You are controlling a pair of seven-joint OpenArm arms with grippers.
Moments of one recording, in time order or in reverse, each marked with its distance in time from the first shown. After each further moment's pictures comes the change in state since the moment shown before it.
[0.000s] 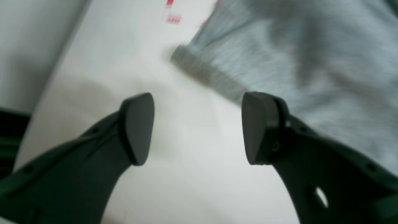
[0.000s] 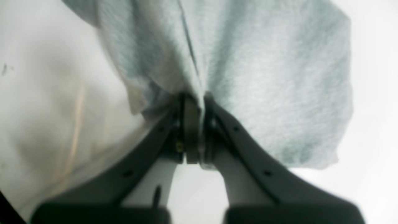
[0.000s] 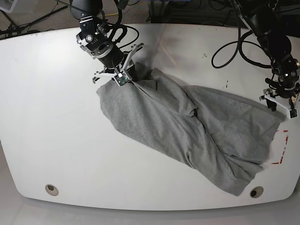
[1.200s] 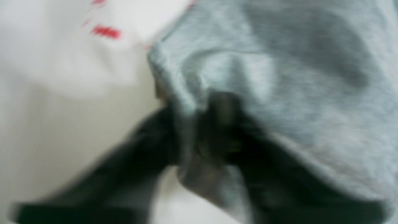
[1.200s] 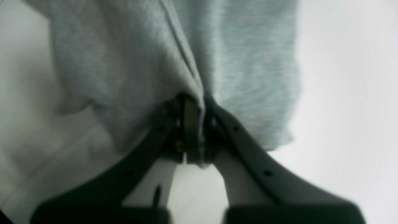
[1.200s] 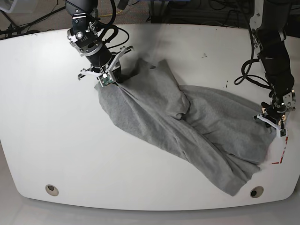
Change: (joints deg) left arm -23.0 -9.7 10.9 -47.7 -0.8 -0.2 -20.3; right arm -2.3 -2.2 9.4 2.2 0.1 0.3 0.2
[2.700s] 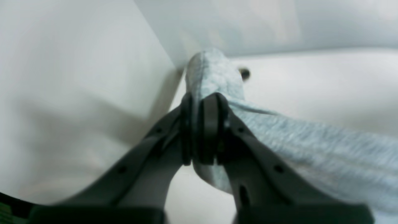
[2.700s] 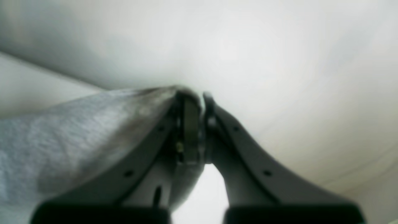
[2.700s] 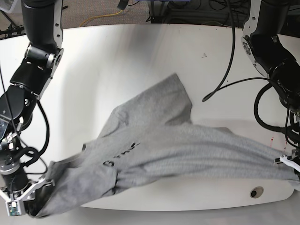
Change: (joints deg) left arm -5.0 4.2 3.6 73.9 0.2 -0.2 49.7; right arm 62.5 17.9 13.9 -16.3 10.7 5.7 -16.9
